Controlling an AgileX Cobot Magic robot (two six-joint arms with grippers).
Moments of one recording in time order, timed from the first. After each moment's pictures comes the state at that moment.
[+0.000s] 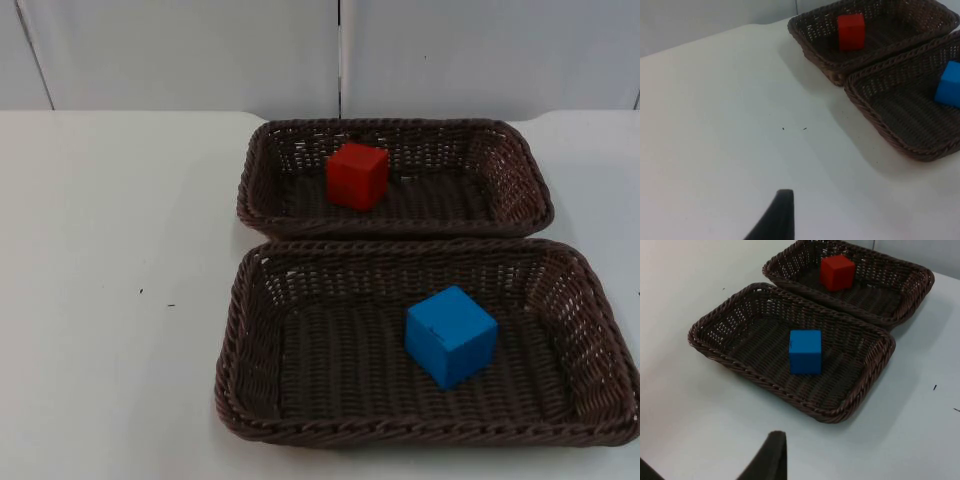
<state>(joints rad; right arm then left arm) 0.65 0.00 -0.52 -0.07 1.08 0.02 -0.44 0.00 -0.50 0.00 1.07 0.05</state>
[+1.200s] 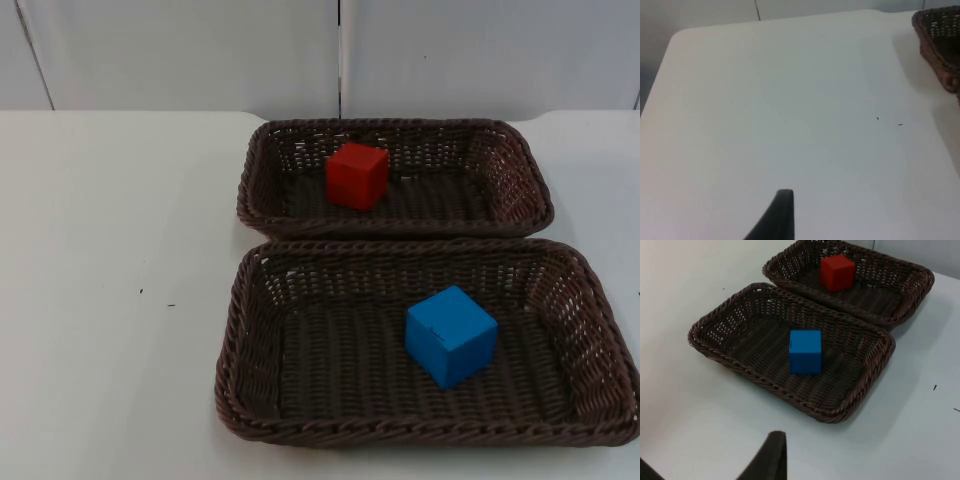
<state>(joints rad) 0.65 0.00 -0.52 -0.07 1.08 0.02 -0.04 0.00 -0.50 0.00 1.07 0.05</state>
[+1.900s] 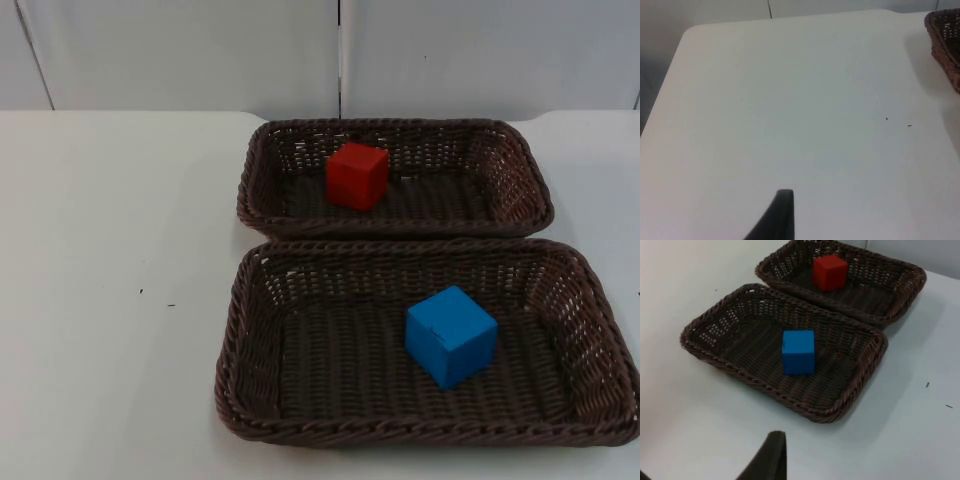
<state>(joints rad) 0.61 0.00 -0.52 -0.07 1.08 0.02 -0.01 0.00 -0.50 0.00 1.07 0.05</state>
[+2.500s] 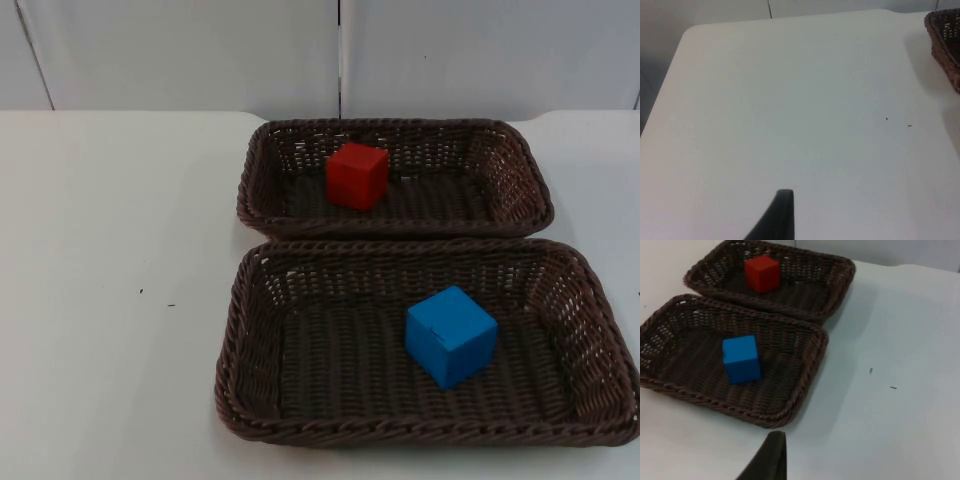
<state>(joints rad) 0.39 0.00 -0.52 -0.07 1.08 0.02 -0.01 0.00 -0.50 0.00 1.07 0.05</state>
